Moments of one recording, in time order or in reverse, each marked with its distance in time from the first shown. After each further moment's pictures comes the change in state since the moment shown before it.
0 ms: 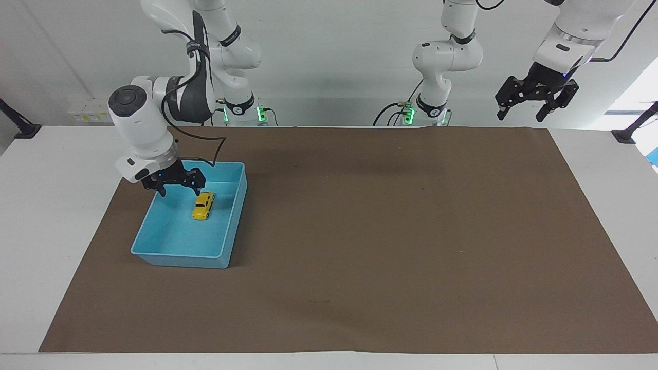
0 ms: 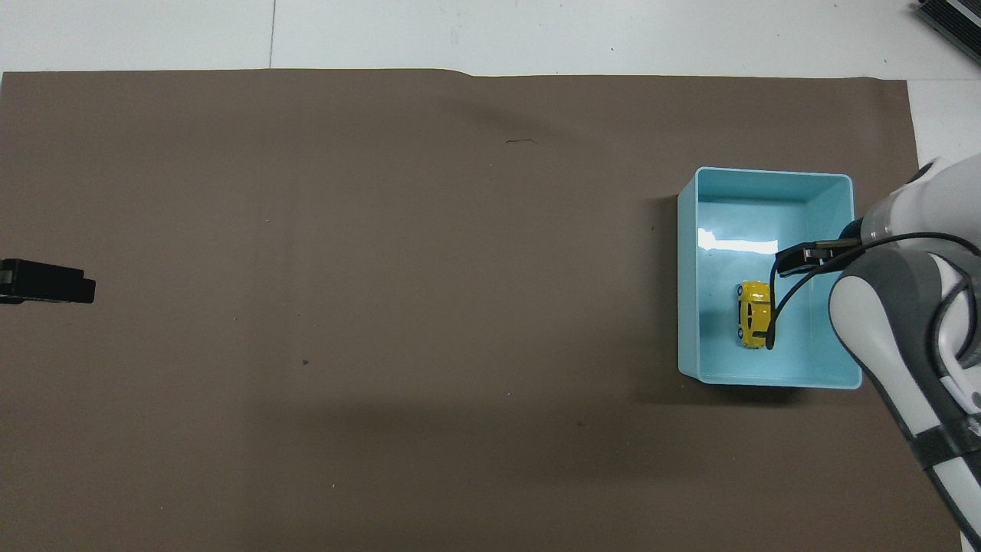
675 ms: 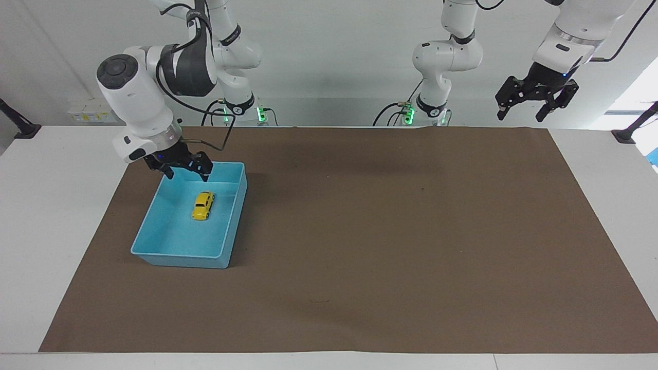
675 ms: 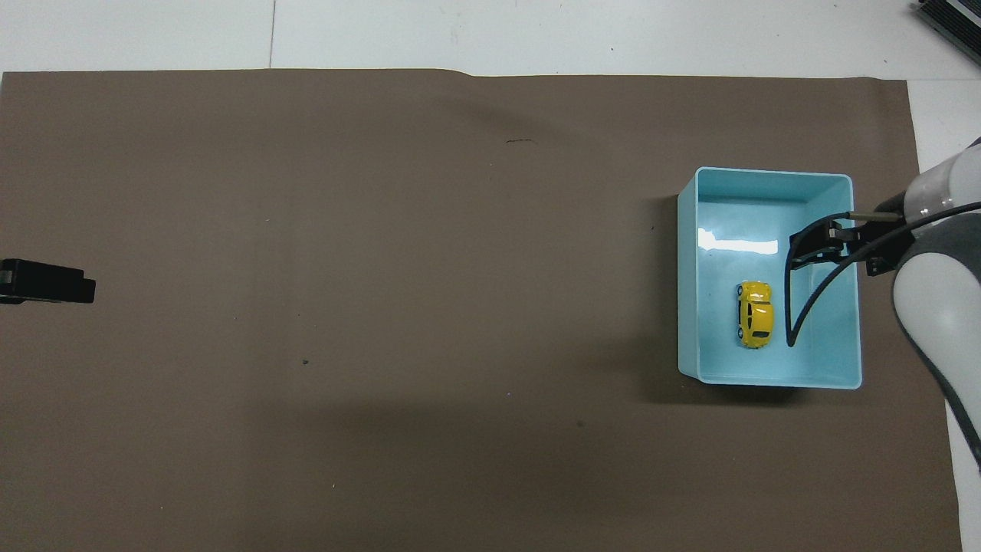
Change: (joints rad) left arm 0.000 0.000 0.000 0.000 0.000 0.000 0.000; right arm 0.019 -0.034 0.020 0.216 0.080 -0.286 0.071
